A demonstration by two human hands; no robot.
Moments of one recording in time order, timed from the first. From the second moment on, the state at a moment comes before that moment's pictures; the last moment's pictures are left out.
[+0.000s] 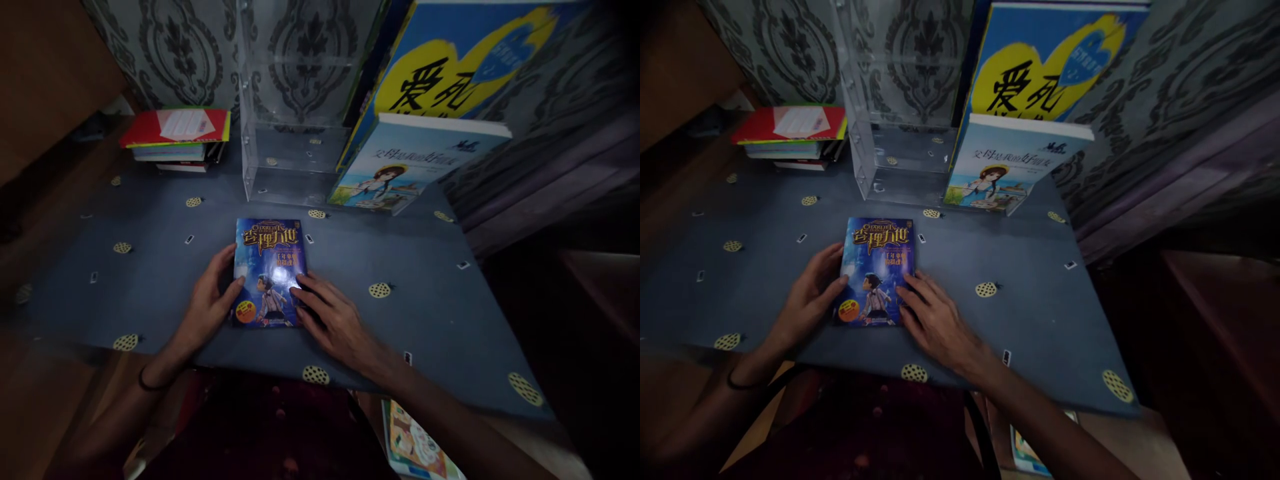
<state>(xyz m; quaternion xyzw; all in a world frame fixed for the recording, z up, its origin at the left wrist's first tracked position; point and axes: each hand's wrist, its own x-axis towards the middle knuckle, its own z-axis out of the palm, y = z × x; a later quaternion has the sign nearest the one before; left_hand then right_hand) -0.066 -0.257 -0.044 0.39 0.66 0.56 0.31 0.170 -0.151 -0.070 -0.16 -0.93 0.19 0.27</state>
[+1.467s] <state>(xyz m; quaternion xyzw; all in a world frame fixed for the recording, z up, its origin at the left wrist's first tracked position) -0.071 -0.230 -0.055 0.41 0.60 0.63 0.29 0.165 -0.128 -0.041 -0.19 -0.86 0.37 0.31</state>
